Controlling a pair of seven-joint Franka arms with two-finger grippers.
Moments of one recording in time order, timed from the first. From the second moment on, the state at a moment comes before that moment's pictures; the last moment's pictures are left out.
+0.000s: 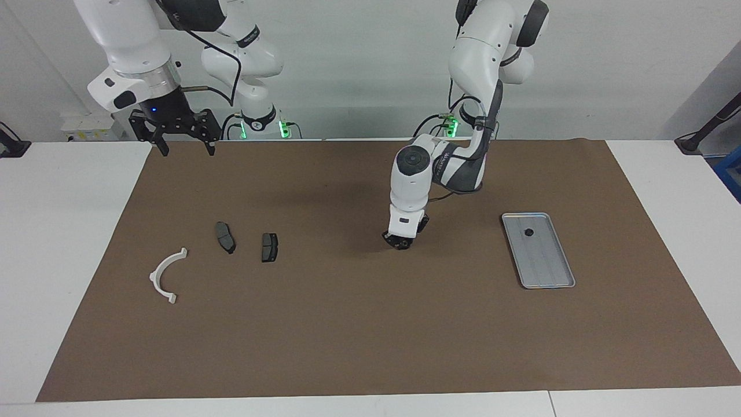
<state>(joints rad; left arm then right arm) -0.51 0.45 -0.10 -1.79 0.10 2.22 -1.12 0.02 -0.10 0.00 -1.68 -0.03 1.57 0.02</state>
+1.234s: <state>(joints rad) 0.05 0.38 -0.09 -1.88 0.09 2.34 -0.16 0.02 -0.10 0.00 -1.68 0.02 1.53 0.02</state>
